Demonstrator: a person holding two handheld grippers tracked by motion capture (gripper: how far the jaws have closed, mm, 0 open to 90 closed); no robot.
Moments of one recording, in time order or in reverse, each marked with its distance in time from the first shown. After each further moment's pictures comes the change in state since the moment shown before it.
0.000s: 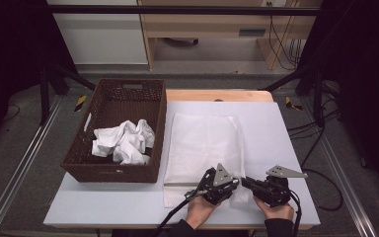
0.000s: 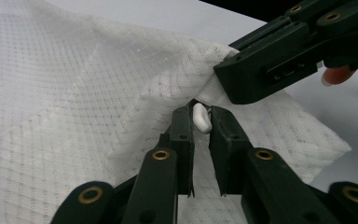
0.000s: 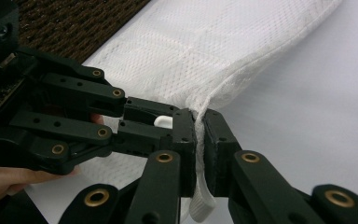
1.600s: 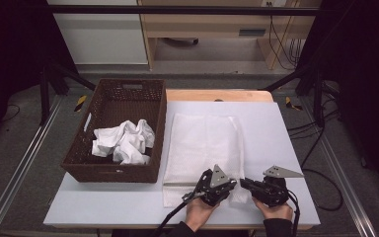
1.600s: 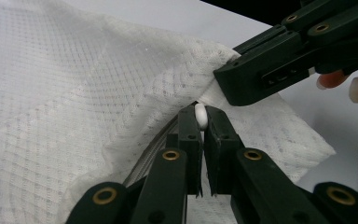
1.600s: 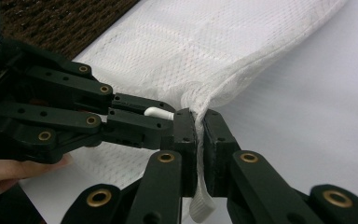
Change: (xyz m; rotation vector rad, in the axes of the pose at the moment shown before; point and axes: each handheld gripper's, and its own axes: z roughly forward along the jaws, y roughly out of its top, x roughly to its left) left arm -0.001 -0.006 -0.007 -0.017 0.020 -0.028; right arm 0.002 -0.001 0.005 0.025 -0.007 -0.030
